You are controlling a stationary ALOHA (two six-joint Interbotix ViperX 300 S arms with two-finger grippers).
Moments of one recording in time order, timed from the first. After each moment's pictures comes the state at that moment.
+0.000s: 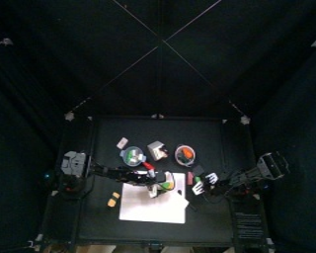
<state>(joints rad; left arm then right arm) -0.03 0.33 0.47 -0.31 -0.09 0.03 0.32 -0.21 1.03 -0.68 0.77 1.78</state>
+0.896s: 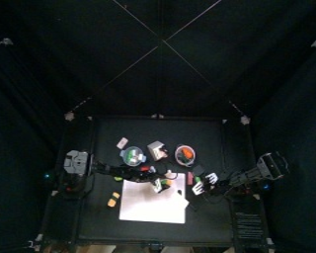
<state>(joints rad) 0.00 0.35 0.43 -0.46 -0.09 0.03 0.32 -0.20 1.03 -0.68 0.77 1.78</state>
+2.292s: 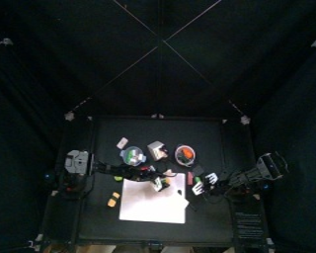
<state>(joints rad) 0.01 0.32 0.44 -0.47 0.00 0.04 0.32 -0.20 1.03 -0.68 0.77 1.78</state>
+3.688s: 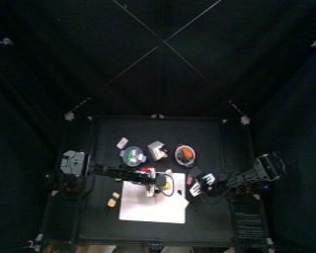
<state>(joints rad) -0.04 0.31 0.46 0.03 0.06 0.03 0.32 -0.15 1.00 -0.71 0.74 1.78</state>
